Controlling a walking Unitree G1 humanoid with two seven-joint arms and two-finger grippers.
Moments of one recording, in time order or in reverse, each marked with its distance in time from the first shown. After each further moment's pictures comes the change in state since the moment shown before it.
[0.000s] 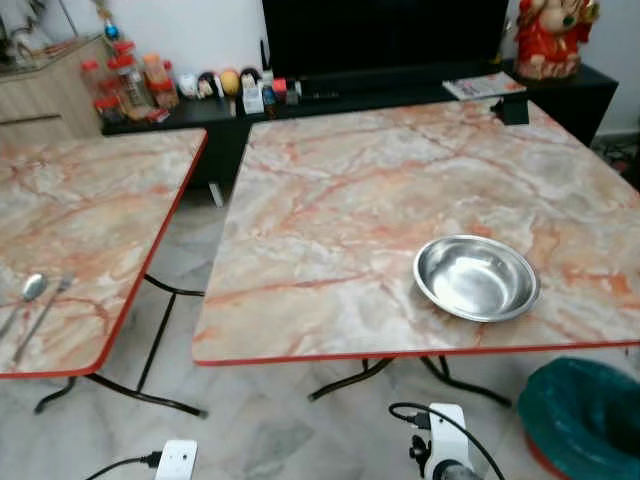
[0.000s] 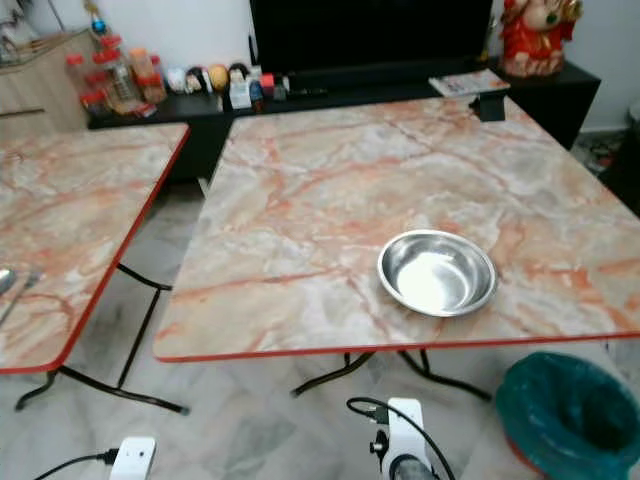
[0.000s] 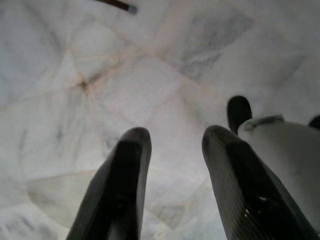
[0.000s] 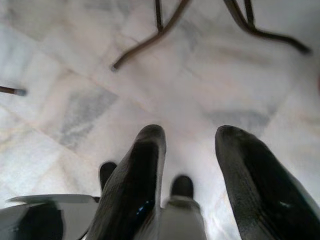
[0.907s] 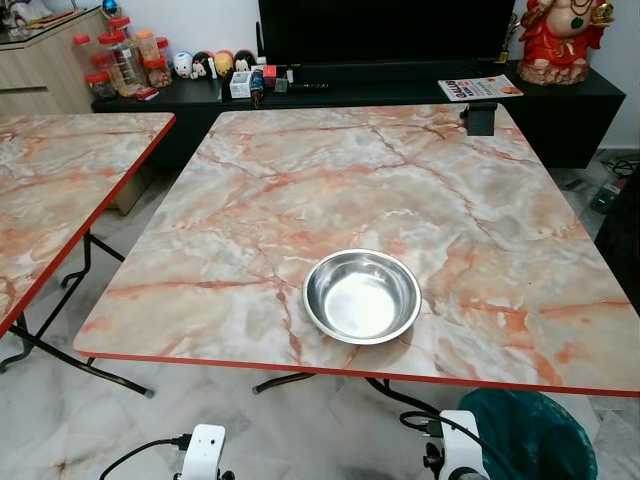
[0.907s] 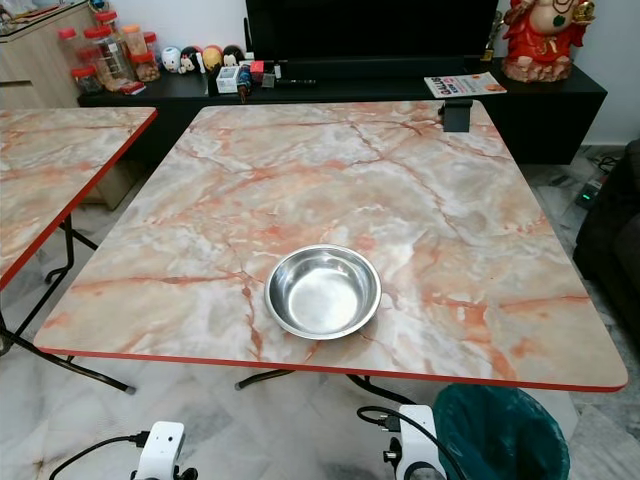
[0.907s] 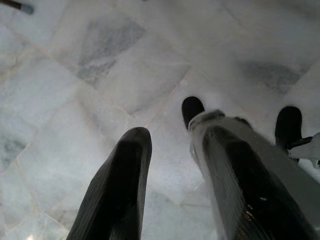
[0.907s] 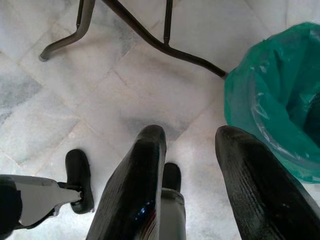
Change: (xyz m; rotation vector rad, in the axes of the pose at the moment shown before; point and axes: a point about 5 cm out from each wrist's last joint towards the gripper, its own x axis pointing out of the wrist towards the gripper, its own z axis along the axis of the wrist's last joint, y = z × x) left arm 0.001 -0.018 0.006 0.055 -0.016 -0.099; right arm -0.002 -0.008 -0.005 -0.043 0.006 -0.004
